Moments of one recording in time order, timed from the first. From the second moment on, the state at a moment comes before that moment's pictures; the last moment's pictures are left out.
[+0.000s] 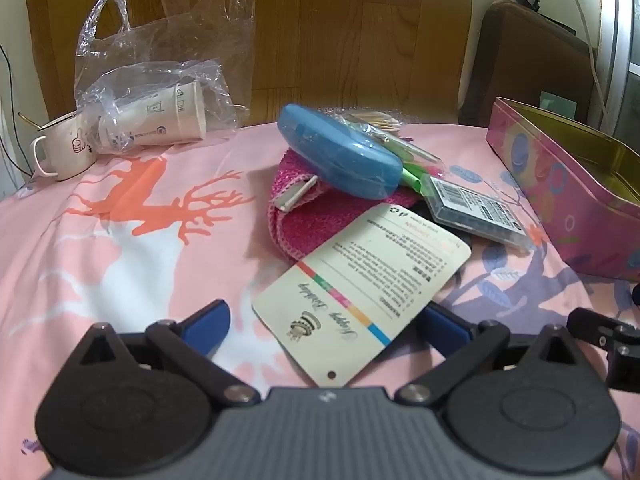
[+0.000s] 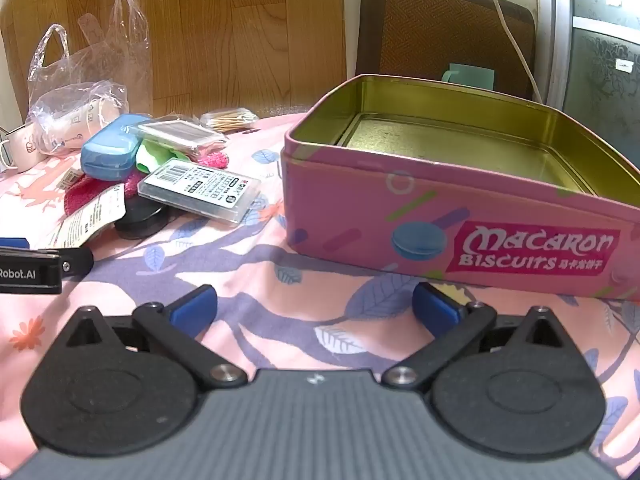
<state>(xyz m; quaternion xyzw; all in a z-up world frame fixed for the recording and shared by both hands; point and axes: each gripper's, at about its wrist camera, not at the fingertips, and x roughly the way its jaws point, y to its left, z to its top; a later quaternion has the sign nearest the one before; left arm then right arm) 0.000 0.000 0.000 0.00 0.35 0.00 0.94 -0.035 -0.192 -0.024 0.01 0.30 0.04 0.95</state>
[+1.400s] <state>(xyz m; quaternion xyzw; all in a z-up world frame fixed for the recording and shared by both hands) -0.038 0.088 0.003 -0.15 0.29 -0.06 0.94 0.000 -0.111 -0.002 0.07 0.27 0.29 0.91</state>
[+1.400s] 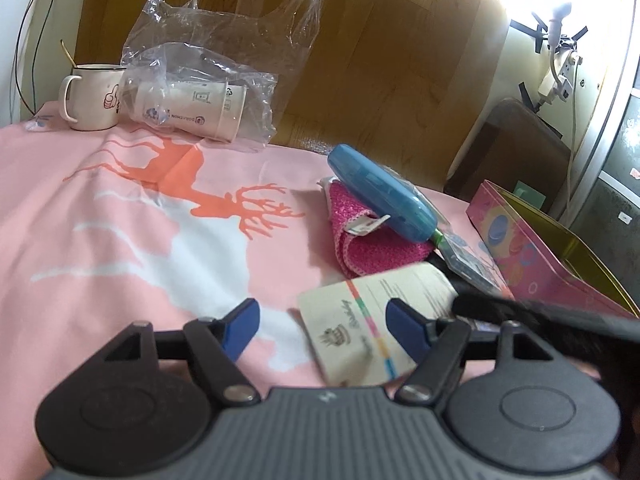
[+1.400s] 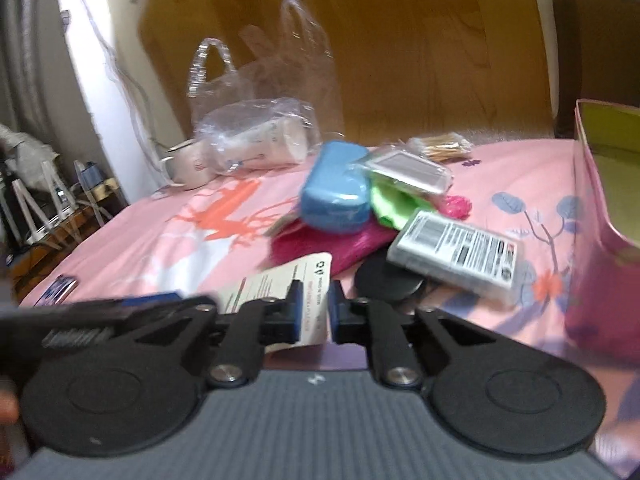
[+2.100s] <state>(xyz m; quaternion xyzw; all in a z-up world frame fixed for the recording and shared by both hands) -0.035 0.072 0.010 -0.13 0.35 -0.14 0.92 -0.080 -0.109 -0.011 -0.04 0.27 0.31 0.91</state>
